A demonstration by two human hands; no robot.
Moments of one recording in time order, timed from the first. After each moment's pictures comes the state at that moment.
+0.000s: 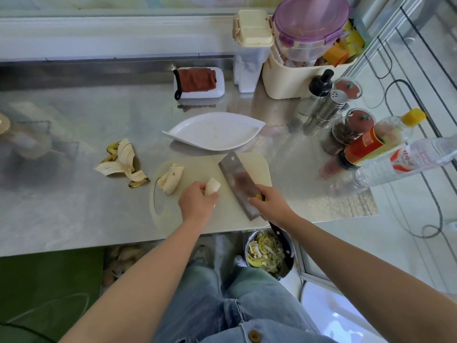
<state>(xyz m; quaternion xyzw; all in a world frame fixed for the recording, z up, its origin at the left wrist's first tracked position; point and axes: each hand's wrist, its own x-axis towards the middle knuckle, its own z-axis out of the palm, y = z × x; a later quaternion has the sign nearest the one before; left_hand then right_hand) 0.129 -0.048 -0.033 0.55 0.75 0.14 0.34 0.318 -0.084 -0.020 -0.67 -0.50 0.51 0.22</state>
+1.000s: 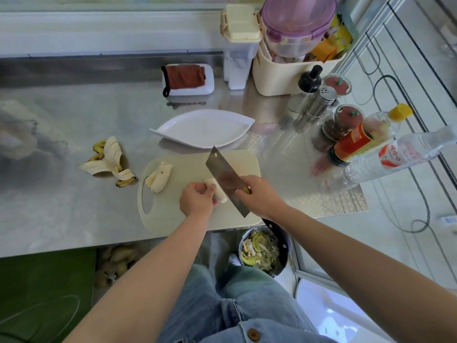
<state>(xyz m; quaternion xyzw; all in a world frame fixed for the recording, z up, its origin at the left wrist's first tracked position) 0.162 -0.048 -0.061 0.30 0.77 0.30 0.48 0.311 -0.072 0.014 -0.67 -0.63 0.37 0.13</state>
